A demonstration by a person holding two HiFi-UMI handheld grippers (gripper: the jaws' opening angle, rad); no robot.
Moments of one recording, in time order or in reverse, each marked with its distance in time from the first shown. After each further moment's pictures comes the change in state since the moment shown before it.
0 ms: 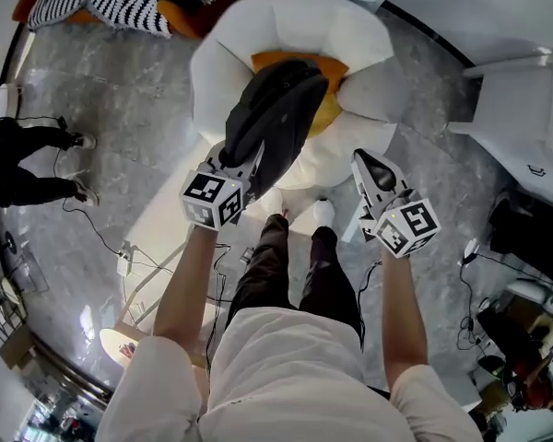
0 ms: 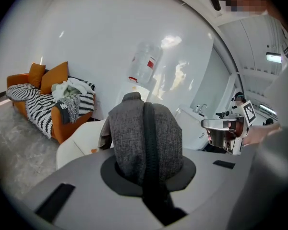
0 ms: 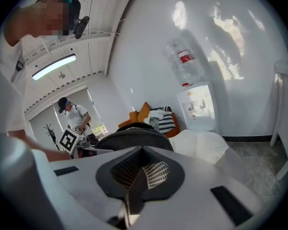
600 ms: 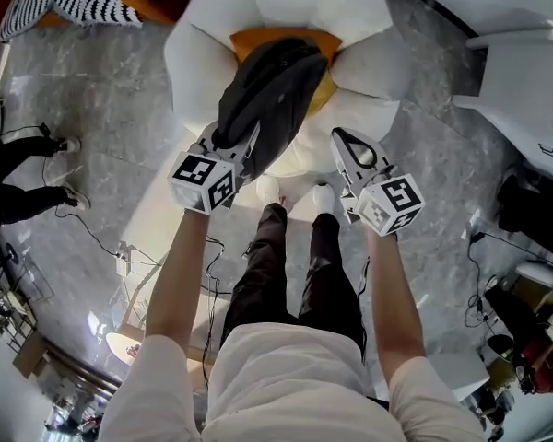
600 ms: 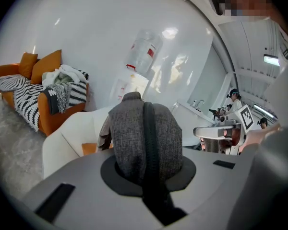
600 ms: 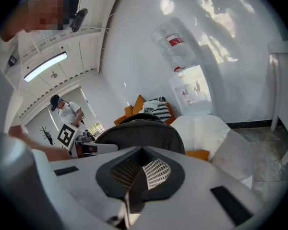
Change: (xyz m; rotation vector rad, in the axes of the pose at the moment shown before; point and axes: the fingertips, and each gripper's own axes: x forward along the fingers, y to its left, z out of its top) left arm 0.070 0.025 -0.046 -0.004 0.047 -0.080; right arm 0.058 -0.039 -0.076 0.068 0.053 -0.026
